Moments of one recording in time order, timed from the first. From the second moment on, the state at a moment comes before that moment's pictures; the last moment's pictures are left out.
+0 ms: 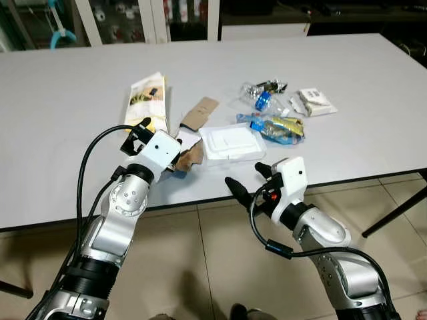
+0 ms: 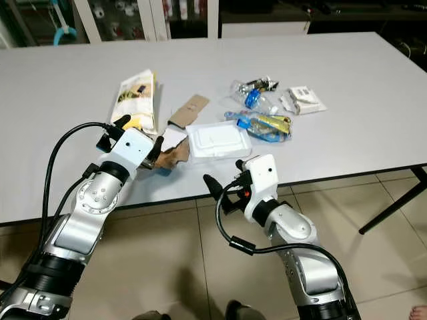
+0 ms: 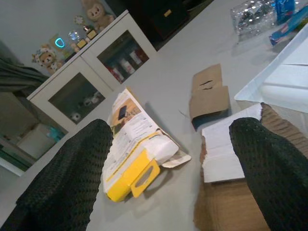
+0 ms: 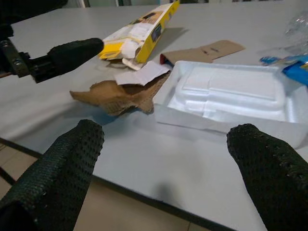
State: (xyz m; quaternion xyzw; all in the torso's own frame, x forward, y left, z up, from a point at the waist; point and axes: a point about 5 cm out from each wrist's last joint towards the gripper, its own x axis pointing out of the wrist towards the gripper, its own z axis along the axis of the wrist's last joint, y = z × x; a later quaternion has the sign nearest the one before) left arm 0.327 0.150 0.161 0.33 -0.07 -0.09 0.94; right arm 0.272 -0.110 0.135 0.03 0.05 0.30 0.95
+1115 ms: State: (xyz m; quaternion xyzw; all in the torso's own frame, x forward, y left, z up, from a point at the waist) left arm 0.324 0.188 0.167 0.38 -0.05 -0.04 0.92; right arm 0.297 -0.133 0.156 -0.01 0.03 0.23 0.97
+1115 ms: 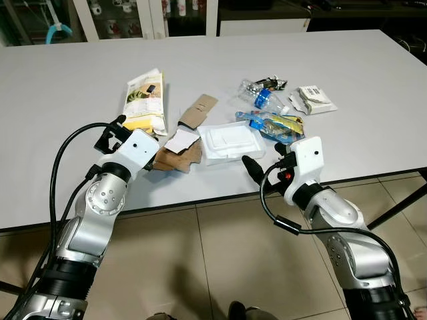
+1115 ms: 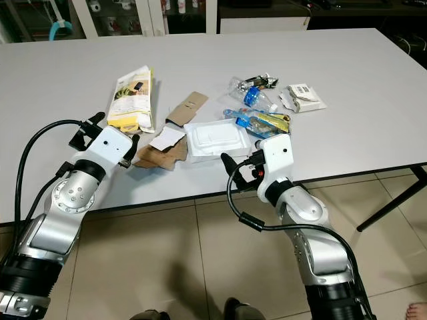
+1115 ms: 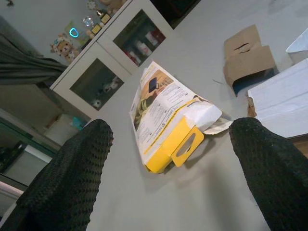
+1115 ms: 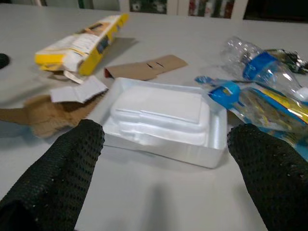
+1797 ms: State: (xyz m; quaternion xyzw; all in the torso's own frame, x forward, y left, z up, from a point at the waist) left arm 0.323 0.193 0.168 0.40 -0.04 -0.04 0.92; right arm 0.297 -0.126 0.157 0.00 0.02 0.24 0.97
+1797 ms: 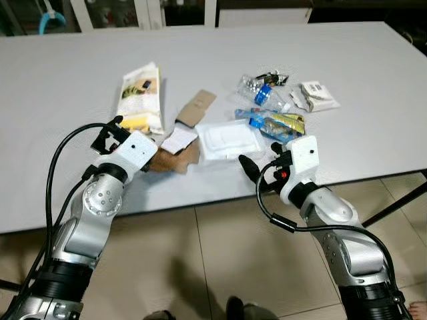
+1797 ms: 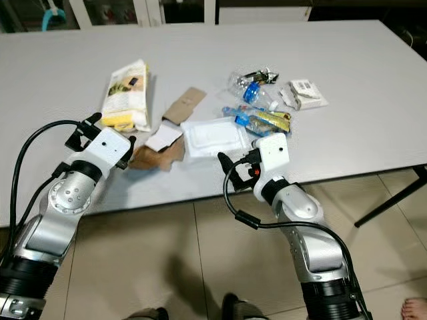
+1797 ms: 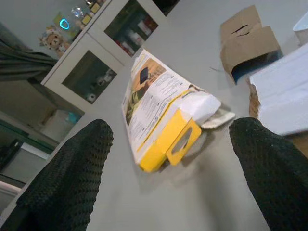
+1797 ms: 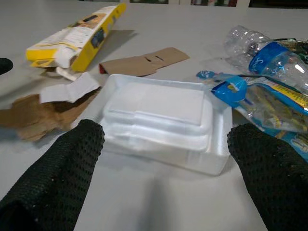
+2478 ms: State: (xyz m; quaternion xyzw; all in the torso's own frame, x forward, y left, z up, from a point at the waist) left arm 0.330 0.191 0.203 0.40 -0.09 -0.01 0.91; right arm 0.298 -0.119 0.160 0.01 0.01 0.25 0.97
